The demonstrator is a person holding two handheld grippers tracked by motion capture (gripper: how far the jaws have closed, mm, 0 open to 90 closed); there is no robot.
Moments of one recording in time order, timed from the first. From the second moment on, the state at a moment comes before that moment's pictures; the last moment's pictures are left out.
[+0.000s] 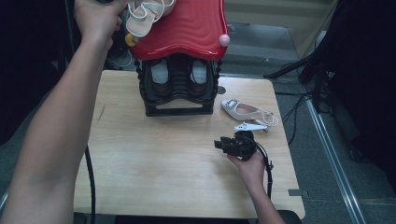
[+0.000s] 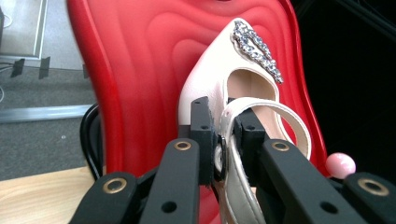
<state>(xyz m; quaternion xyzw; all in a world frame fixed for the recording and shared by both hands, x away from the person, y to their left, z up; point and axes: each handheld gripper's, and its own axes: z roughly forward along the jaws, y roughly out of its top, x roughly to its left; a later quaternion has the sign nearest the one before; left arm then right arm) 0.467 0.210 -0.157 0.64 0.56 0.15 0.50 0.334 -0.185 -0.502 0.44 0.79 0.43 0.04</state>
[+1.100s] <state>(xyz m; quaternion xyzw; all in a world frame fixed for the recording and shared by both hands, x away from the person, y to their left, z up) 0.469 0.202 -0.185 0.66 0.54 0.17 0.48 0.331 -0.186 -0.503 0.44 0.79 0.43 0.05</state>
